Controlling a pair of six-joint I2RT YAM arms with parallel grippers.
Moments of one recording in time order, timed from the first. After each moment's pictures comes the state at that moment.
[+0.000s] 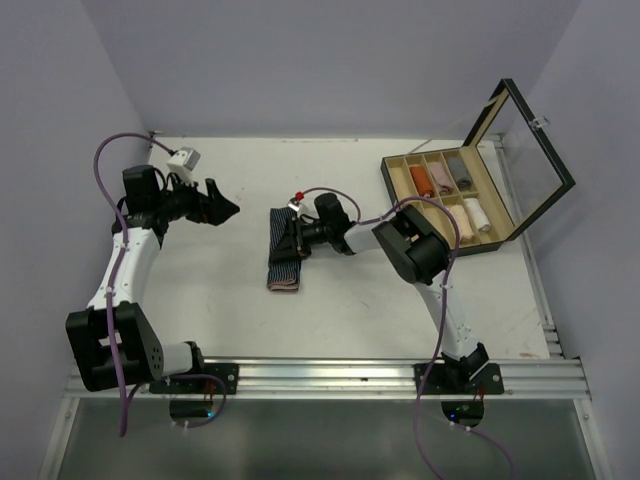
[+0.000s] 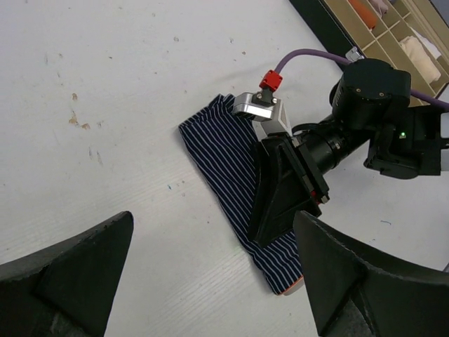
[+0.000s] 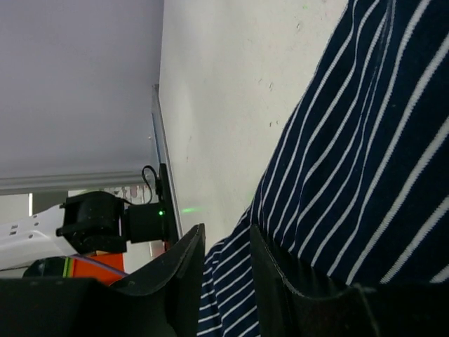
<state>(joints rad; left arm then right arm) 0.18 1.31 0.97 -0.28 0.80 0.03 0.66 2.38 1.39 0.50 -0.94 0.92</state>
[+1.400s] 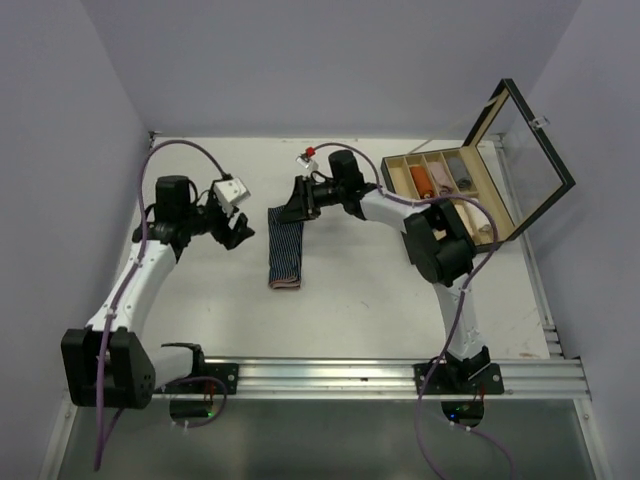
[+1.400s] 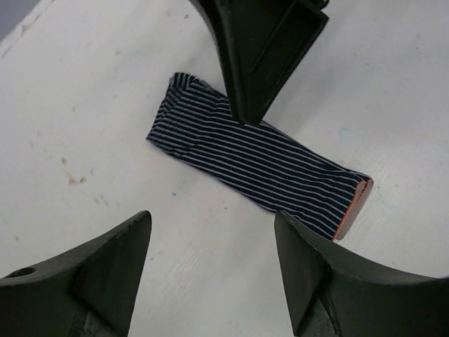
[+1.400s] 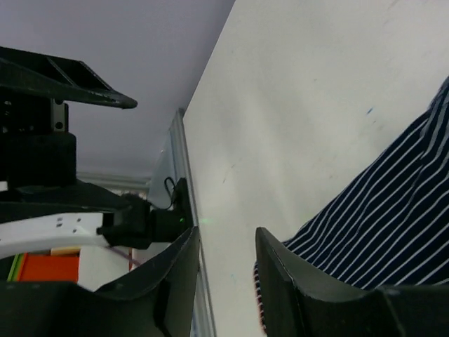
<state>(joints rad) 0.01 1.25 0.95 -0.40 0.72 0.55 0.56 2.28 1.64 0.17 -1.00 0.71</state>
